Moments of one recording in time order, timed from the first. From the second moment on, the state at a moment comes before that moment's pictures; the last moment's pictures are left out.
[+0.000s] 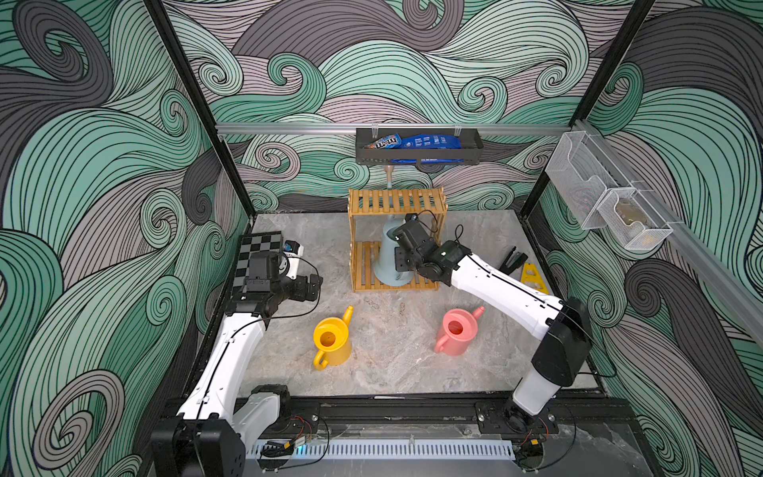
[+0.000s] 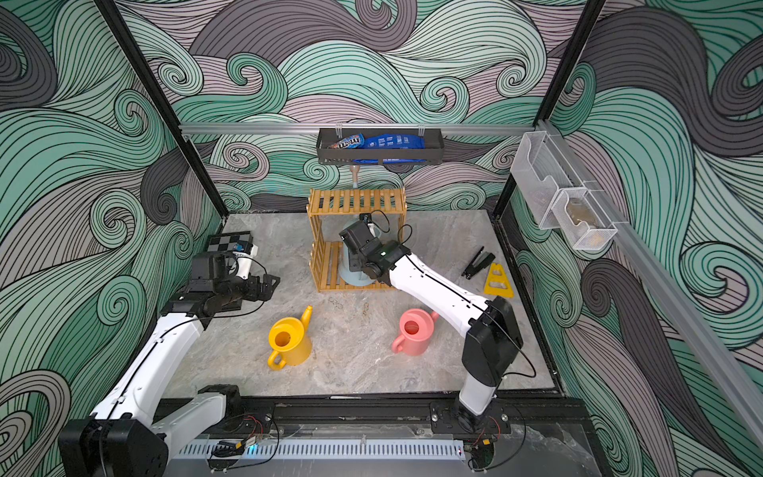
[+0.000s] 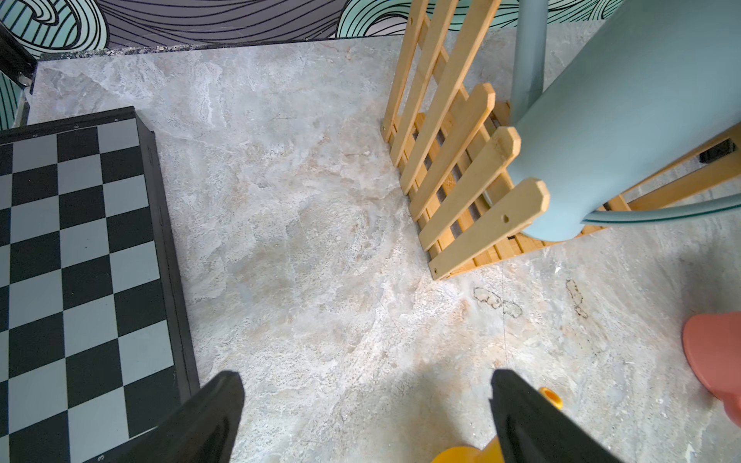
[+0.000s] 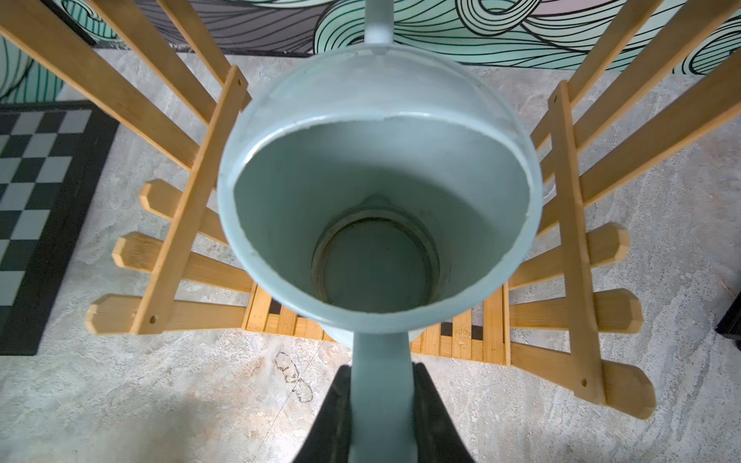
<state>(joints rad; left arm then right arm) 0.00 1.03 0.83 -0.53 0.26 0.10 0.76 1.73 1.57 -0.73 0.42 0.51</state>
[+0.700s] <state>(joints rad) 0.00 1.03 0.83 -0.53 0.25 0.11 0.79 1.76 1.60 -0.77 0.48 0.53</state>
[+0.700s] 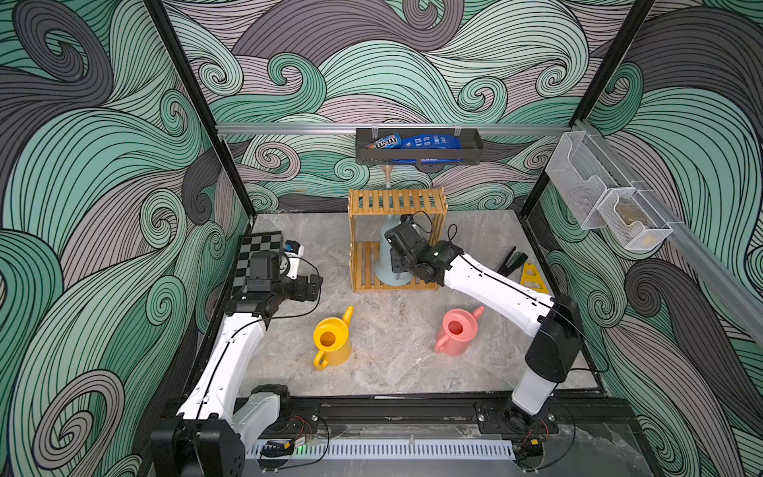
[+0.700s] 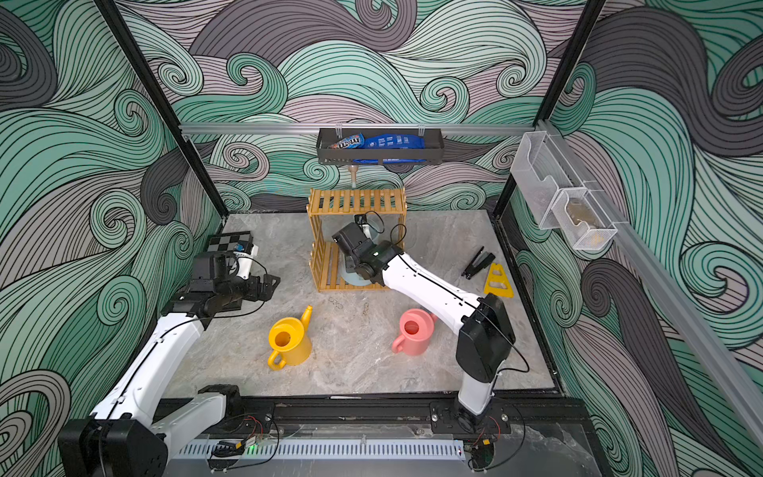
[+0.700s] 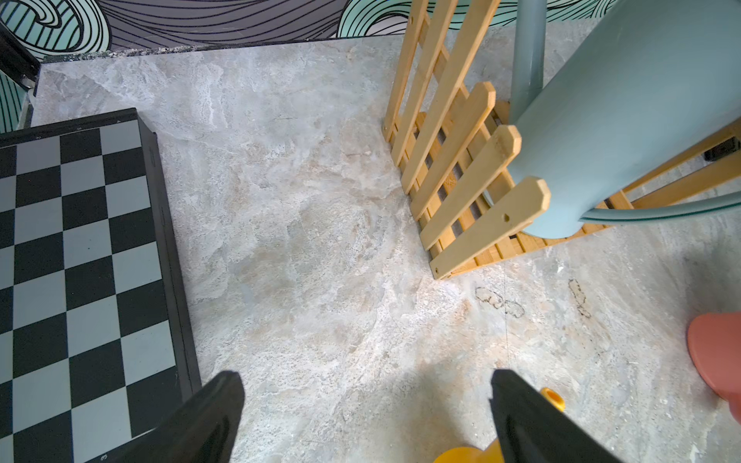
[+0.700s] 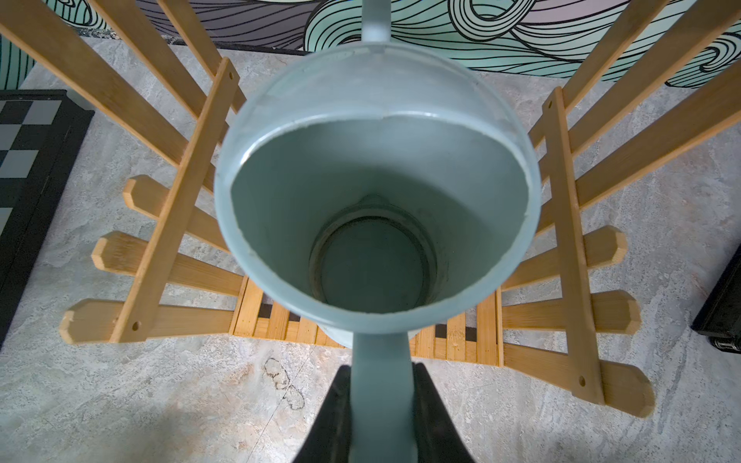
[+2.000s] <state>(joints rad) -0.02 1.03 0.83 -0.53 0.25 0.11 0.80 1.71 1.61 -0.74 0.41 0.58</state>
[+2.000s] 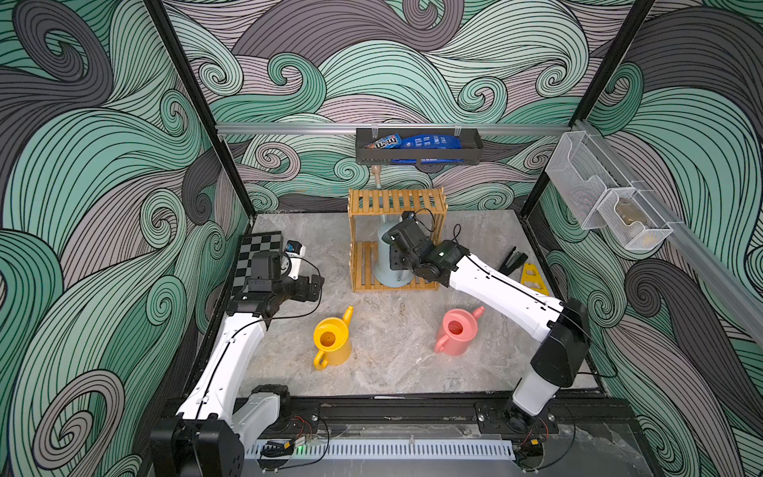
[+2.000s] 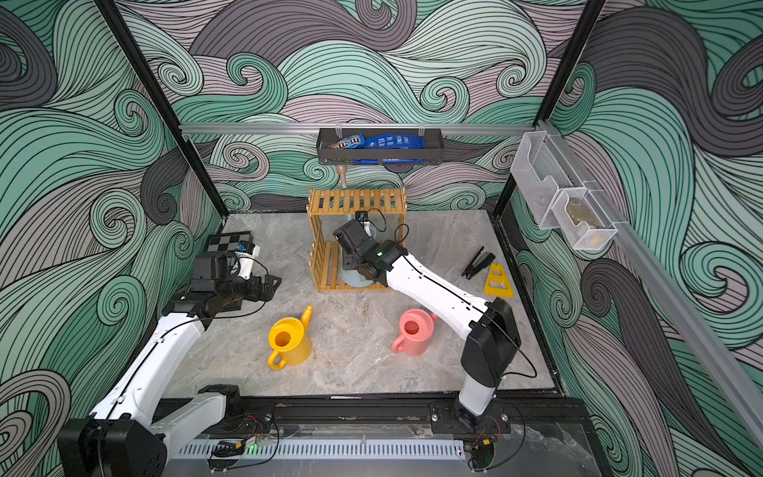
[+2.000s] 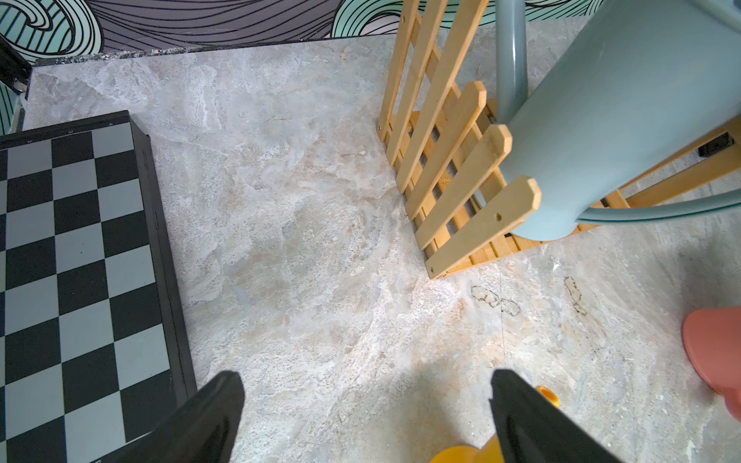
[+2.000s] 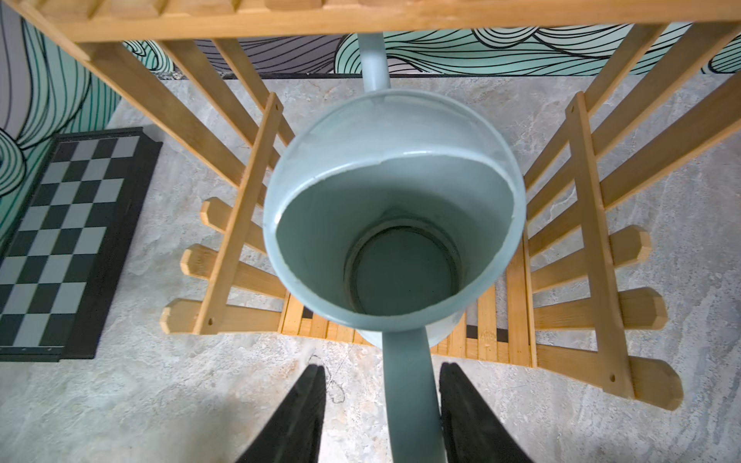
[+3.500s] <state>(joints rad) -0.08 1.04 0.83 -0.53 0.21 0.12 0.77 1.77 1.59 -0.73 0.43 0.60</state>
